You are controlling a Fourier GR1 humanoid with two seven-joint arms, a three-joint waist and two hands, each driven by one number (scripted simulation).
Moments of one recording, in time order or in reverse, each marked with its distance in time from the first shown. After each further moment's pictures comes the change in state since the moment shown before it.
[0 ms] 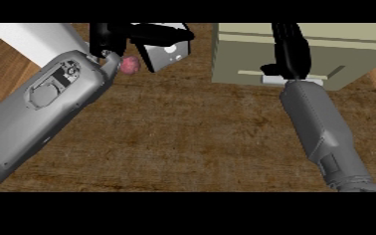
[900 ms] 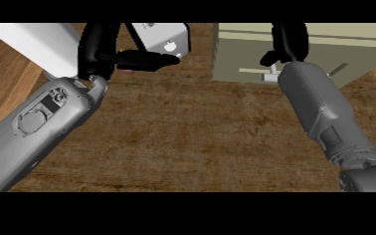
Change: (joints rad) left arm 0.180 0.040 0.027 -0.136 -0.044 -0.035 -0.050; right arm -0.223 -0.037 -0.064 0.295 0.007 -0.048 -0.007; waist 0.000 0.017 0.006
